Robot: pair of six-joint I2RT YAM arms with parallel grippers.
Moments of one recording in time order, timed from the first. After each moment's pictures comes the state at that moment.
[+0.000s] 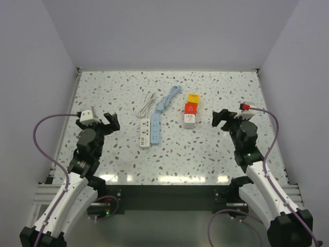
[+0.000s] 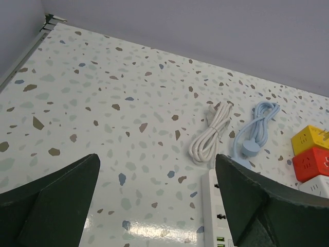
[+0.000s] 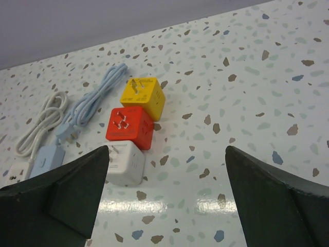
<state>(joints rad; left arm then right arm) -0.30 0.54 0.42 0.03 -0.36 -0.31 0.20 0.75 0.42 0.20 0.12 0.34</state>
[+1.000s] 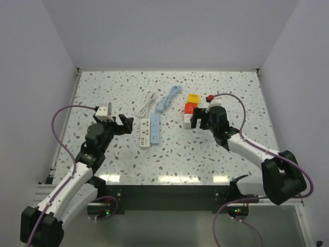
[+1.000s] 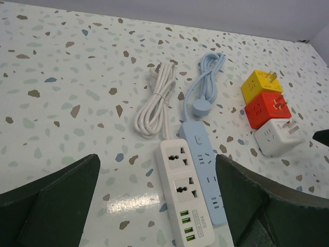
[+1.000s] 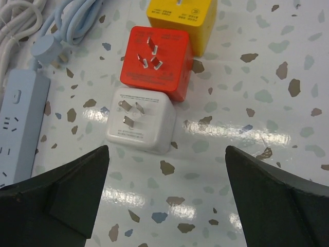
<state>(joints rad) -0.33 0.73 0.40 0.17 -0.08 -0.31 0.41 1.26 0.63 0.12 0.13 0.32</state>
